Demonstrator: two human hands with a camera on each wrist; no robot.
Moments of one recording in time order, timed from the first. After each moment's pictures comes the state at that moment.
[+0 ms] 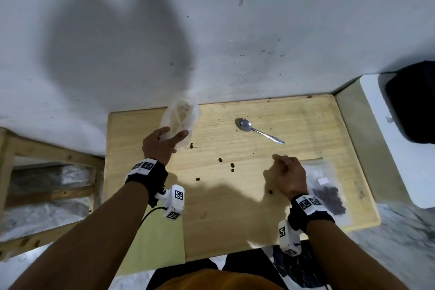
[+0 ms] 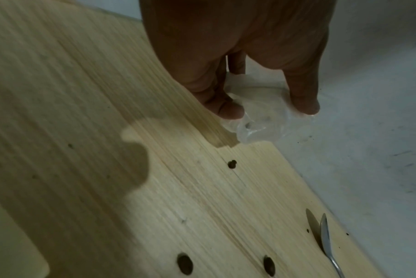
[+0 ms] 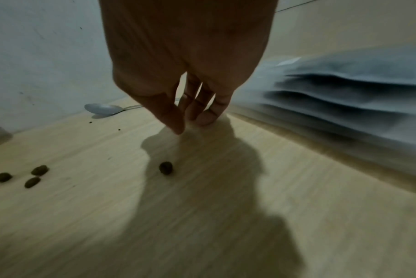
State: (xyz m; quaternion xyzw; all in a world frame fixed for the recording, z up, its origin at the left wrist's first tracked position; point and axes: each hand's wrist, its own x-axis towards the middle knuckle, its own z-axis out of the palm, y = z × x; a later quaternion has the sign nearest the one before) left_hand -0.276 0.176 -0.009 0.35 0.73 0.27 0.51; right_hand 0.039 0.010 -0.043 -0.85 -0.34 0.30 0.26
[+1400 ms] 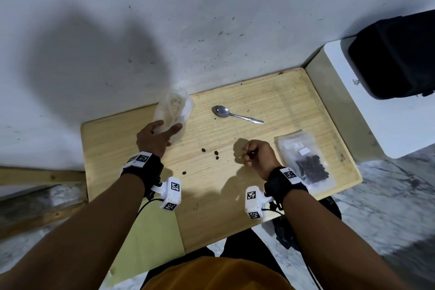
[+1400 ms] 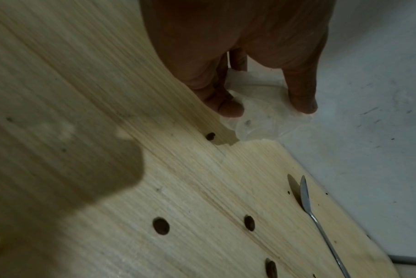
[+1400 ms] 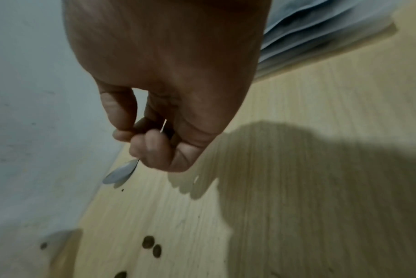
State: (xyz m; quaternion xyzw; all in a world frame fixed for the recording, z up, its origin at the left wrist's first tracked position) left_hand -0.238 0.177 -0.011 0.41 0.71 0.24 0.52; right_hand 0.002 0.026 -0.014 -0.67 0.03 0.57 0.47
